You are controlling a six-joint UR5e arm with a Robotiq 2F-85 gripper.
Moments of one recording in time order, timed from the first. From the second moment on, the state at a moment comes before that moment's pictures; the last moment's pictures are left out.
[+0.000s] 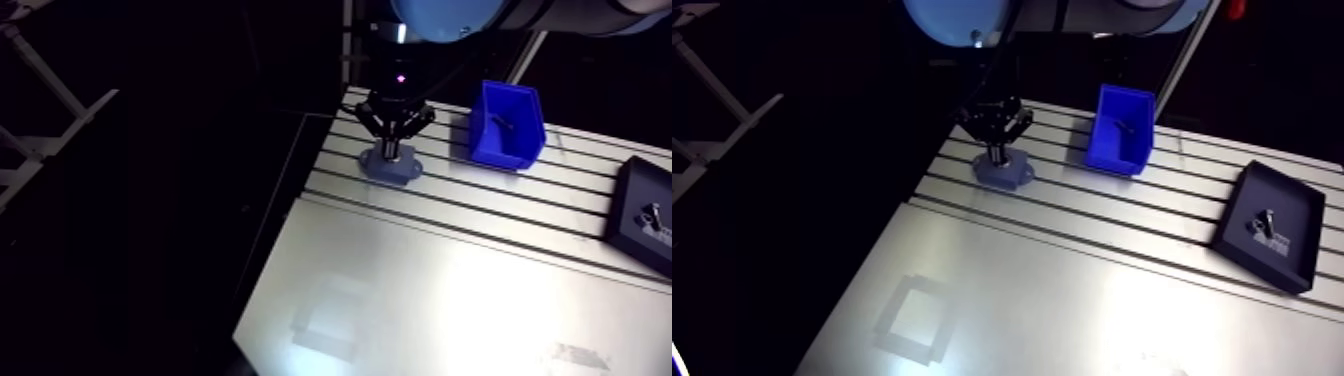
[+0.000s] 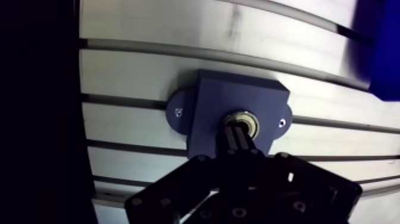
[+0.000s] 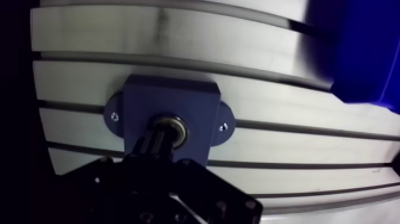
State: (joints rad) arm 0.27 -1.09 1.74 -2.10 -1.62 -1.45
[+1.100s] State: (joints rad) arm 0.26 -1.09 1.76 -2.10 -1.61 -1.45
